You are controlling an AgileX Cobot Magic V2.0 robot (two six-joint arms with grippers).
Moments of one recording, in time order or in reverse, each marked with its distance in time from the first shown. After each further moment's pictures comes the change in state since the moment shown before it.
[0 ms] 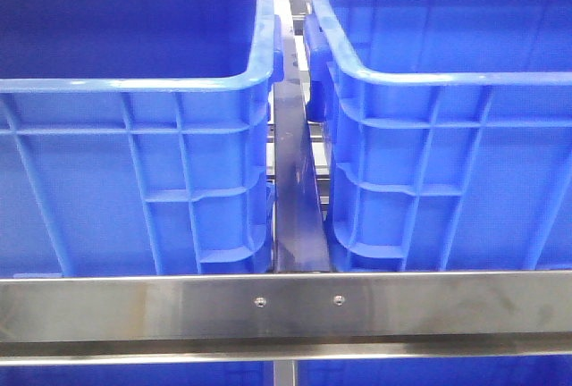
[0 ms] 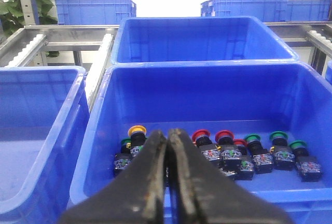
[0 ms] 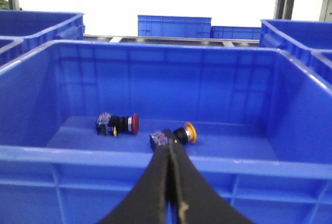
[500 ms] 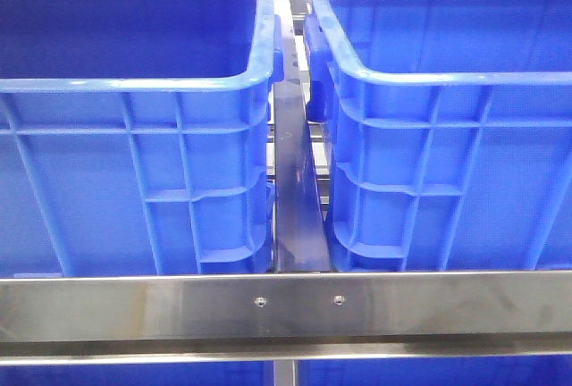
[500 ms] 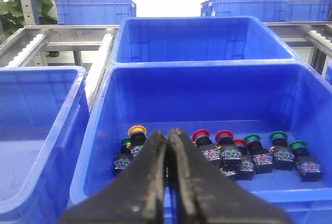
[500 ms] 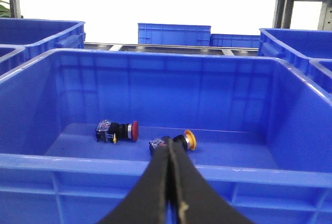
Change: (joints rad) left arm 0.000 0.000 0.000 0.000 0.000 0.000; right arm 0.000 0.000 0.000 0.000 -0.017 0.003
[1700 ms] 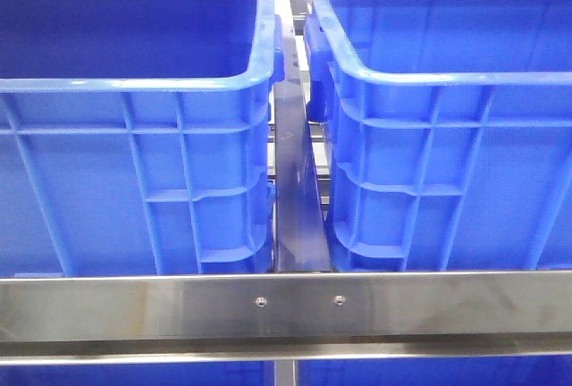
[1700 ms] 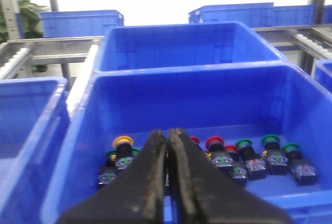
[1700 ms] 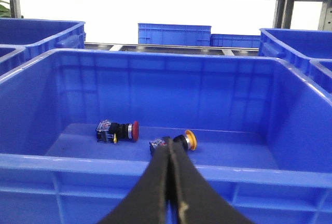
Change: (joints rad) left arm 0.000 0.000 0.133 -0.005 -0.183 0.004; right arm 0.000 0.000 0.000 0.000 0.000 0.000
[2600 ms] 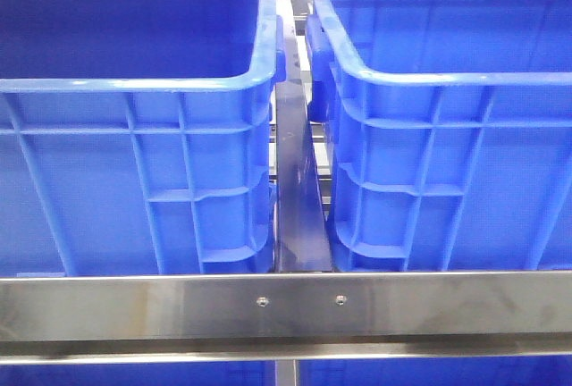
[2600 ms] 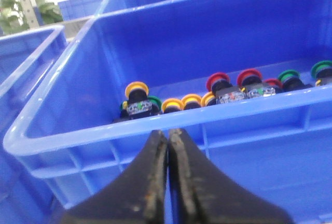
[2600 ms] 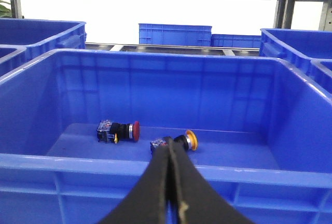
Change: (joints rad) left arm 0.273 -0.057 0.550 -0.231 -0.519 0.332; right arm 0.000 -0.002 0.000 0.000 0.000 0.001
